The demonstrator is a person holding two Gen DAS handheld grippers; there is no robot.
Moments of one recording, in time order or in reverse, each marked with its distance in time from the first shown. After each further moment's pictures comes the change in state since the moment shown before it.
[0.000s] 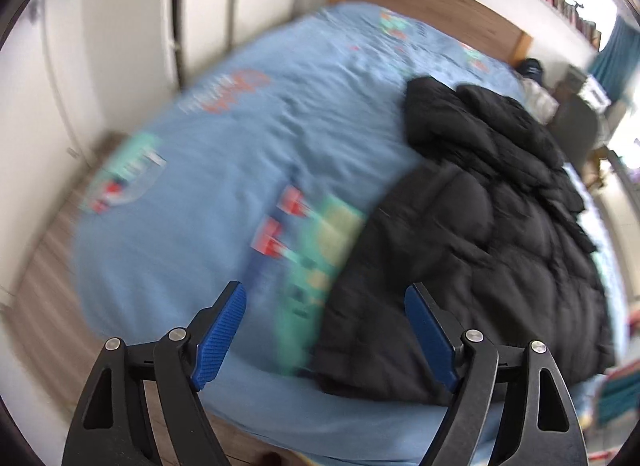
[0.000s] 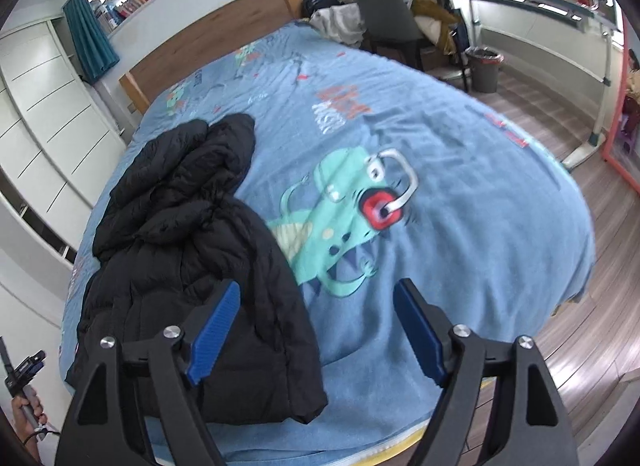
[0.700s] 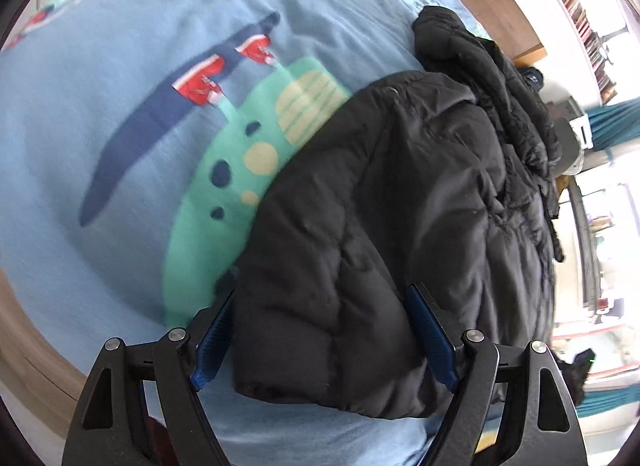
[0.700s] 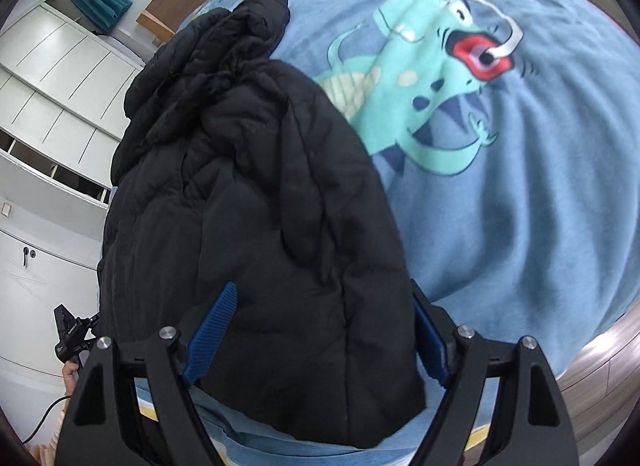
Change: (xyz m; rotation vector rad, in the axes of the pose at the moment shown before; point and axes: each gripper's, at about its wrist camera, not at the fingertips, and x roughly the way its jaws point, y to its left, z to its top) left arm 0.092 0.013 -0.046 -0.260 0.267 -0.281; right arm 0.112 0.014 -0.056 0.054 0.319 0.191
